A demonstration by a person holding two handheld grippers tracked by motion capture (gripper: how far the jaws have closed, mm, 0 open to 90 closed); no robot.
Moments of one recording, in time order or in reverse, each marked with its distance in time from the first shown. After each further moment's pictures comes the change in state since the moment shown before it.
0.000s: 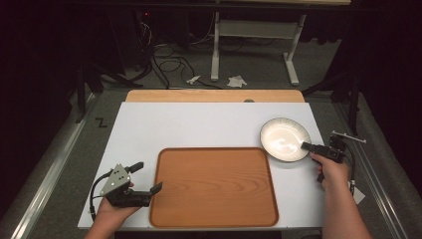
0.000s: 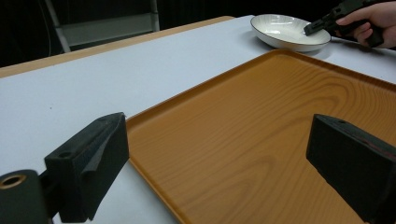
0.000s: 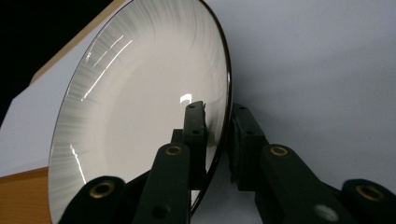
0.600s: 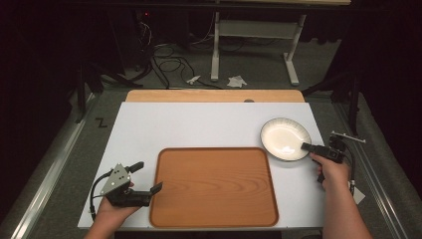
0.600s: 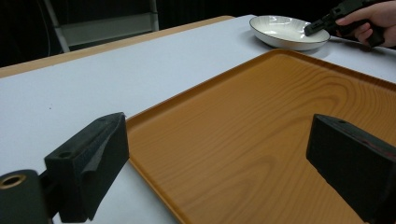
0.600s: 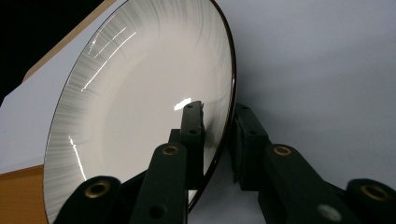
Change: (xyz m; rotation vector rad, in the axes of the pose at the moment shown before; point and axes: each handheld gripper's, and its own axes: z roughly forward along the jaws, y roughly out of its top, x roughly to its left) left arm 0.000 0.000 0.001 0.001 -0.003 0.003; right arm 0.001 -0.001 0.000 0.015 -0.022 -0.010
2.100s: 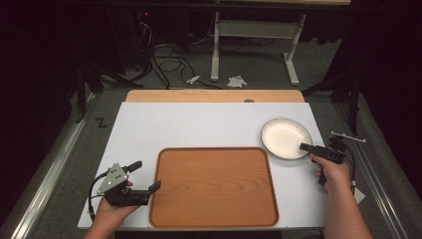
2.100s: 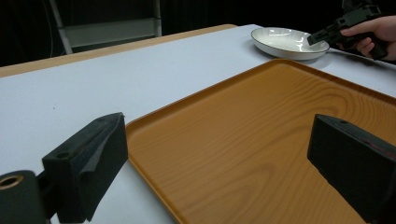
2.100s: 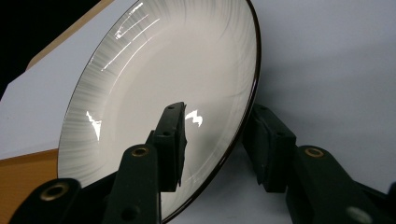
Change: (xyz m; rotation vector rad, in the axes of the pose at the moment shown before) left arm 0.003 0.000 -0.003 -0.030 0.007 -0.039; right arm 0.005 -0.002 -0.004 0.017 0.016 -0.034
